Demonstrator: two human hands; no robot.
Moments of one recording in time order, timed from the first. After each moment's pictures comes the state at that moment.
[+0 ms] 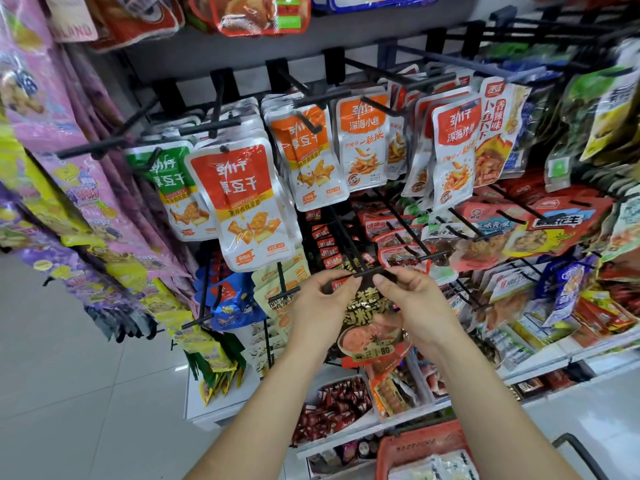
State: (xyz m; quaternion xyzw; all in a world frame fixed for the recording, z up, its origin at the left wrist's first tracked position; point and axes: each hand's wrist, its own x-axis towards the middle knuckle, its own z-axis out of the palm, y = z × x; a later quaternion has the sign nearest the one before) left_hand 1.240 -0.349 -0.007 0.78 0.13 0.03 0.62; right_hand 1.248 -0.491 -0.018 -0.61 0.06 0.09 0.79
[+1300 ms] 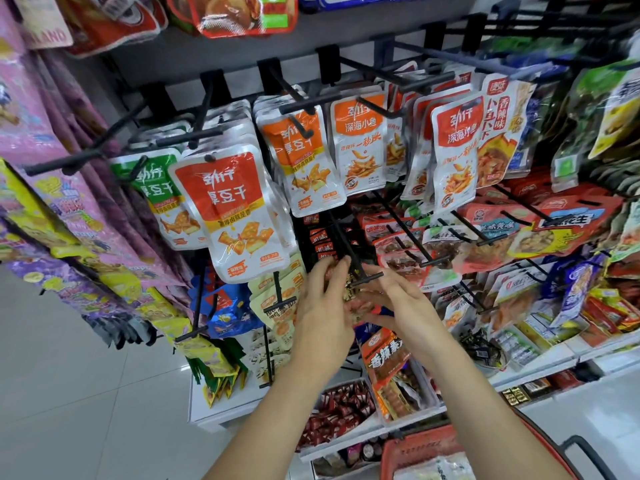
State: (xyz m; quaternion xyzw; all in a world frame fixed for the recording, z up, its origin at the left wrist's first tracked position) left_hand 1.240 -0.349 -0.023 0.95 -0.07 0.12 0.27; right_hand 1.256 -0.483 -0.022 -0.63 0.04 0.11 0.76
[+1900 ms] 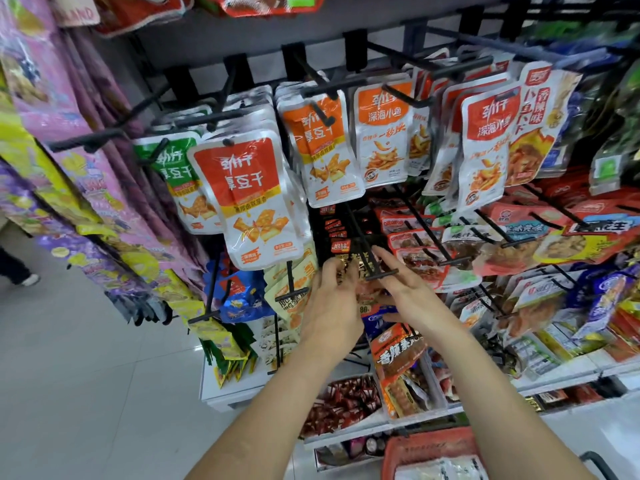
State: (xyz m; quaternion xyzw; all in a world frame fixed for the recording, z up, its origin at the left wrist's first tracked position) left_hand 1.253 -0.347 -0.030 0.99 -0.04 0.03 0.16; right_hand 1.283 -0.490 -0.037 -0.76 -0.05 0.15 0.63
